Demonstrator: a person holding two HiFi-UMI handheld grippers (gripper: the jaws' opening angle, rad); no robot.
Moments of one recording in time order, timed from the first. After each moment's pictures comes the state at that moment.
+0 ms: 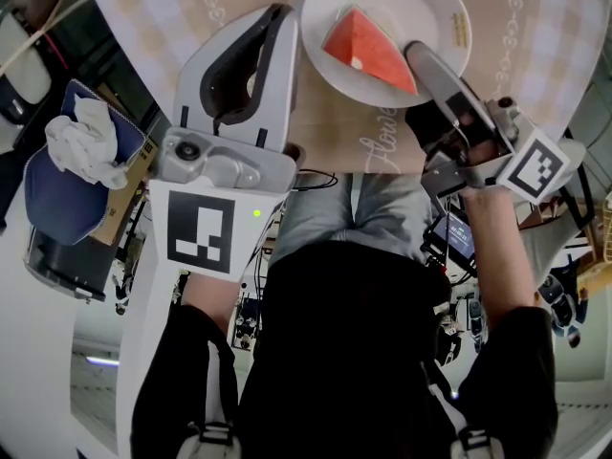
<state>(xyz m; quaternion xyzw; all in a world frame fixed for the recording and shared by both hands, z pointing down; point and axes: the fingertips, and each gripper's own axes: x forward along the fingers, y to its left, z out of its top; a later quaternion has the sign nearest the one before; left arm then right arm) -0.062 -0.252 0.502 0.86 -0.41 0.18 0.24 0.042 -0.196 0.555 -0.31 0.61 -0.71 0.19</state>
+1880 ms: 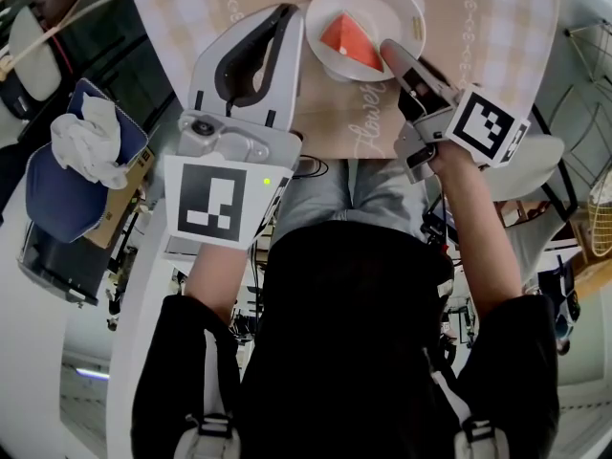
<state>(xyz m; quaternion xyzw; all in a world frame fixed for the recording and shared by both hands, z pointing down) -0.054 -0.266 0.446 0.87 -0.41 0.16 0.22 0.045 -0.192 0.570 -0.41 0.60 -0.69 0.00</state>
